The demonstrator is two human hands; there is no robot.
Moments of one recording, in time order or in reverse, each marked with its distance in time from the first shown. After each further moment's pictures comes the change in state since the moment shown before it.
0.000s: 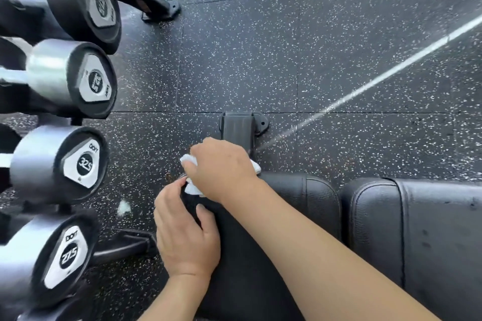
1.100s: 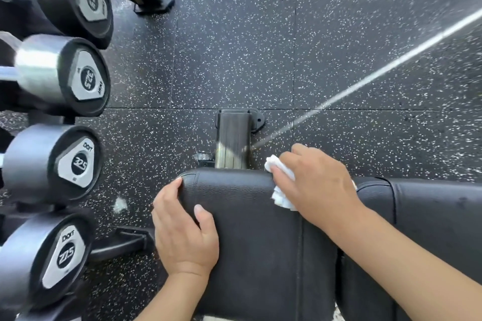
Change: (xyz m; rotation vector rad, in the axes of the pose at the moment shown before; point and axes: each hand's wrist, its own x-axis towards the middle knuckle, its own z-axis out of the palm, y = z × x) left_hand -0.001 0.000 0.001 0.013 -0.014 0.002; right_hand -0.096 0.107 -0.051 -0.266 0.134 0.127
